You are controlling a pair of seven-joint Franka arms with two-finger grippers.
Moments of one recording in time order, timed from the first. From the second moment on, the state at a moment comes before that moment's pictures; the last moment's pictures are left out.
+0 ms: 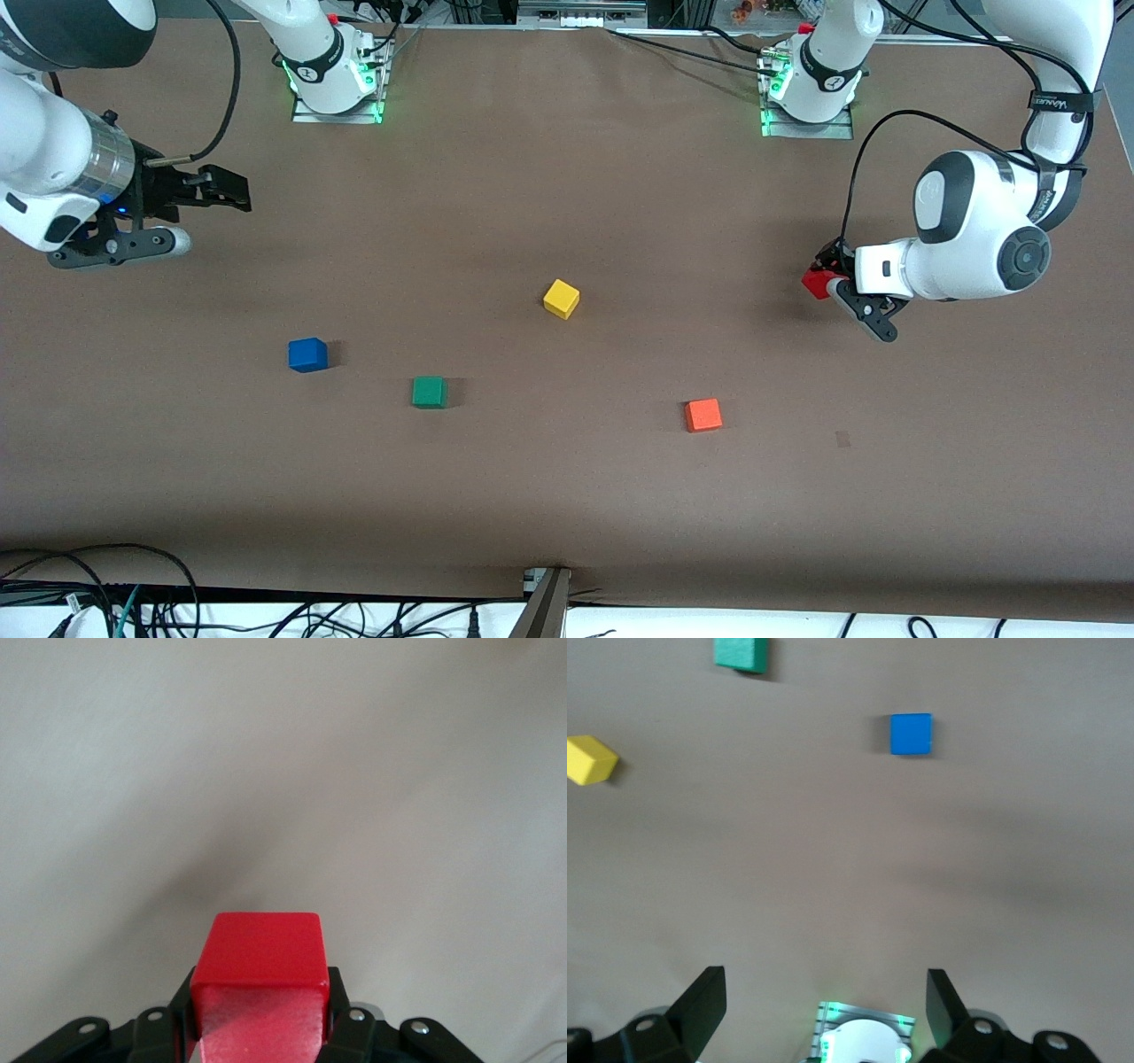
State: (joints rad) left arm 0.06 0.27 -0.11 -2.04 -0.29 1.97 0.84; right arm 0.19 0.15 -0.05 -1.50 0.10 1.39 -0.02
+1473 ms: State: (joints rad) left arm -0.04 0.59 -0.29 -1.72 -1.42 1.99 1.73; right arm 0.29 0.61 -0.04 -1.50 1.26 1.72 -0.09
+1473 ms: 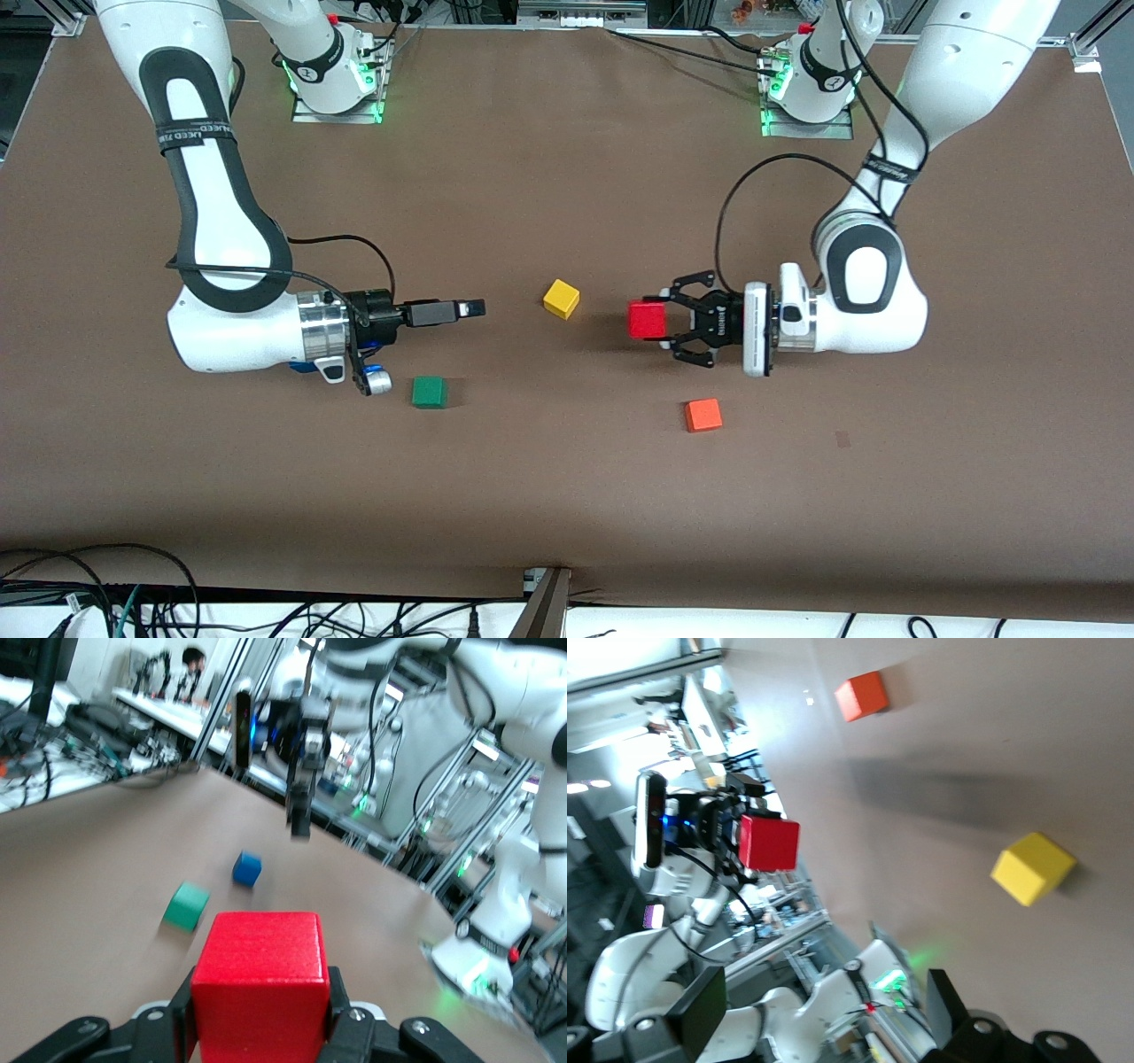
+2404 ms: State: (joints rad) left arm -0.28 0.67 -0.29 -1.58 -1.65 2.17 1.77; right arm 0.36 0.66 -0.04 -1.53 1.49 1.77 -0.09
